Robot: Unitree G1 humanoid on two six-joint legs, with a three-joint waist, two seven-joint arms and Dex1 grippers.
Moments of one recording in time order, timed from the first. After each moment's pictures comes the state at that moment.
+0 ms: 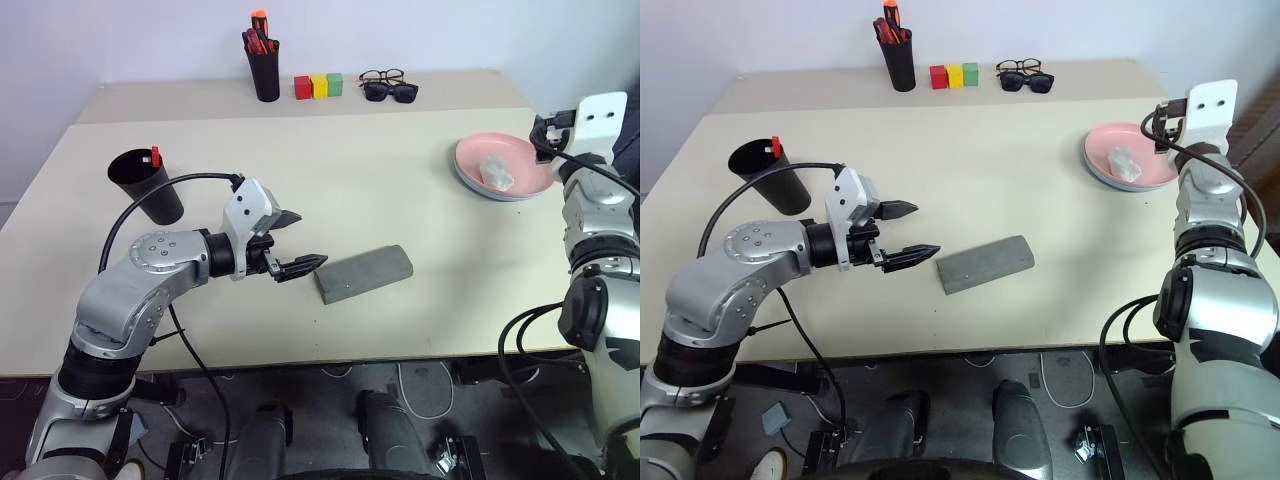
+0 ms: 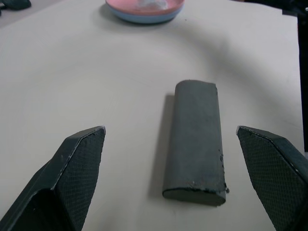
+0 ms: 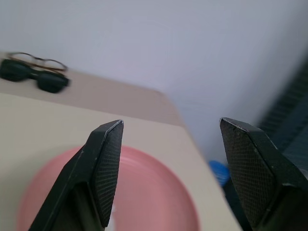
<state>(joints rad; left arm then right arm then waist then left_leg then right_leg) -0.47 0.60 -0.06 -0.47 -0.52 0.83 -0.71 -1.08 -0.70 -0.25 1.33 0.01 -0.40 0.32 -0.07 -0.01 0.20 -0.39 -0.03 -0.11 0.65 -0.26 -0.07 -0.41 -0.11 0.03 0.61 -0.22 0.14</state>
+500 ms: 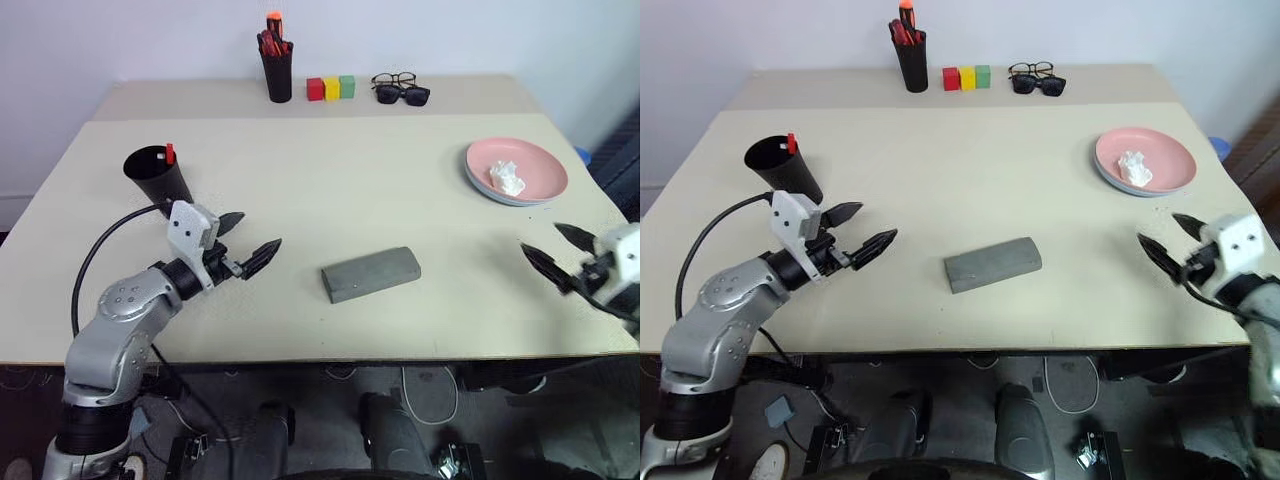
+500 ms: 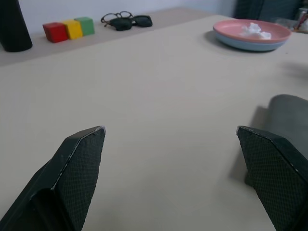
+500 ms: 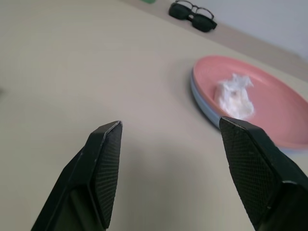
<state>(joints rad) -0.16 0.51 0.15 -0.44 -0.49 0.56 -0.60 0.07 -0.81 -0.52 0.04 0.41 0.07 0.80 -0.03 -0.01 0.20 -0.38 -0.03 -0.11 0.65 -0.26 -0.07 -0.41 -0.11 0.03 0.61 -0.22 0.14</state>
